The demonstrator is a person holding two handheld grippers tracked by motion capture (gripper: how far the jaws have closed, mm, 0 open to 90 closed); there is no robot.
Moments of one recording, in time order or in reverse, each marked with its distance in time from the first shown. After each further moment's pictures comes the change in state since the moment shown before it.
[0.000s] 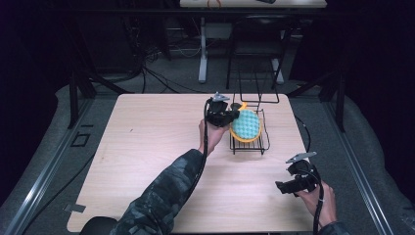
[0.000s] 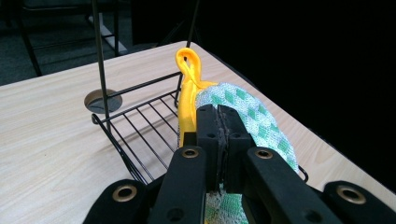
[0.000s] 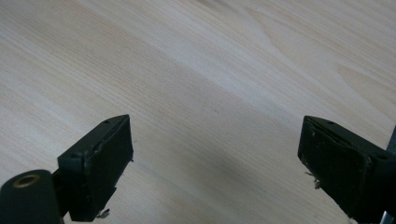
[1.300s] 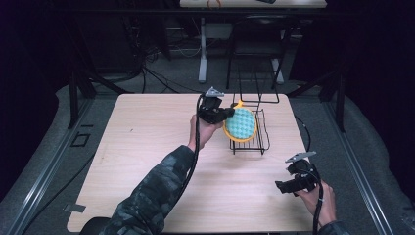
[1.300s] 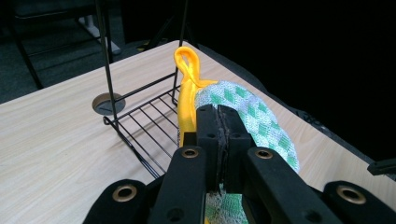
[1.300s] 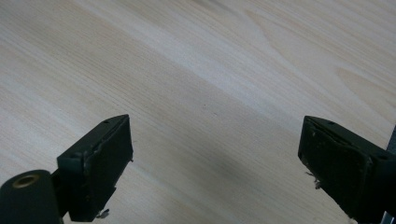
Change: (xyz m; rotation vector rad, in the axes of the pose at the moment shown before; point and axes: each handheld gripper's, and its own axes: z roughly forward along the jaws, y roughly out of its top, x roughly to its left) left arm 0.001 0.018 -0.037 0.041 -0.039 0.072; right arm 0.000 0.002 0.000 0.004 -0.002 0.003
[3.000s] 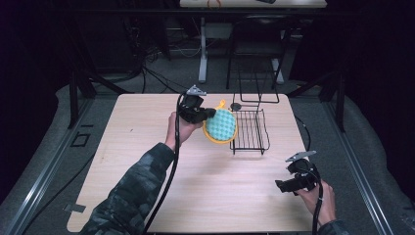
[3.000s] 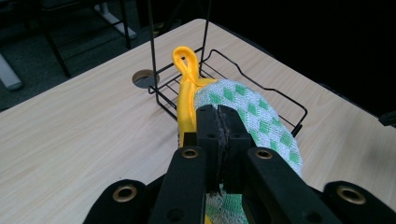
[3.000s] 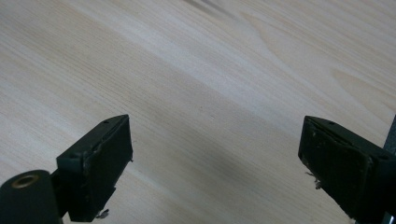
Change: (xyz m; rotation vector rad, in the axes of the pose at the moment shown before) left arm 0.022 0.000 -0.053 0.086 0.044 0.070; right arm -0.001 0.001 0.001 -0.010 -0.007 0.007
